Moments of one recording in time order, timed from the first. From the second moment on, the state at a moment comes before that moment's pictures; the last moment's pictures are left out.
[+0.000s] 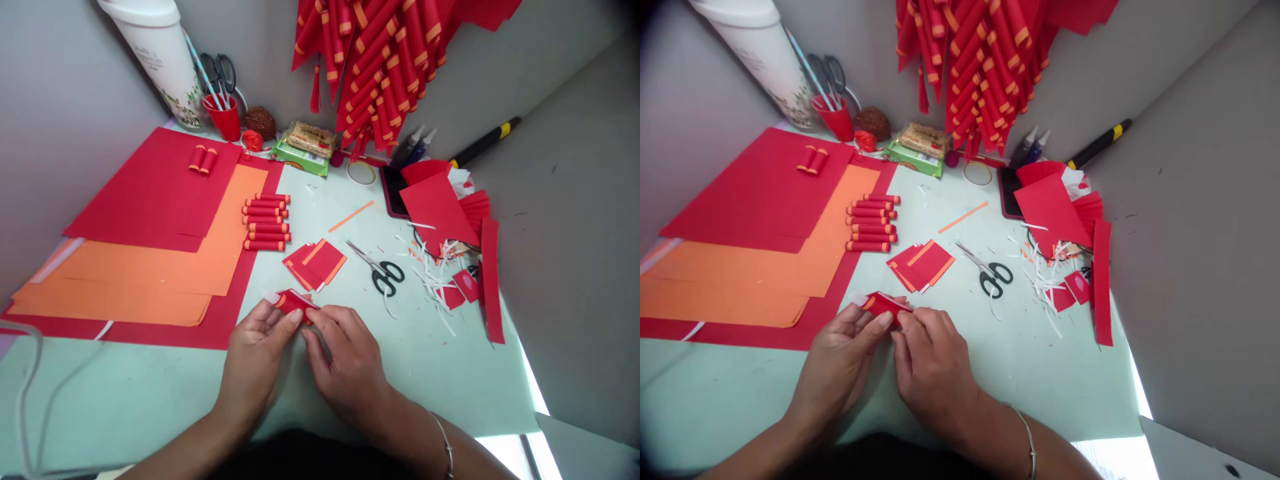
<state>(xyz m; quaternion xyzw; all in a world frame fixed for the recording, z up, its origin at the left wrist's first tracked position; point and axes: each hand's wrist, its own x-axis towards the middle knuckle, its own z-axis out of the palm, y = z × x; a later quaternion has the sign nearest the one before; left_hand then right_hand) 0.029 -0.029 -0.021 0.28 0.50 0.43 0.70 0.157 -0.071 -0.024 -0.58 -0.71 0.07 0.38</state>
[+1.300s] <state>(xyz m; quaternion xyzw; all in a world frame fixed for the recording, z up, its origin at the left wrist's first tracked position) 0.019 -0.044 -0.003 0.51 0.57 0.33 0.55 0.139 -0.088 -0.005 -0.58 -0.67 0.22 0.42</state>
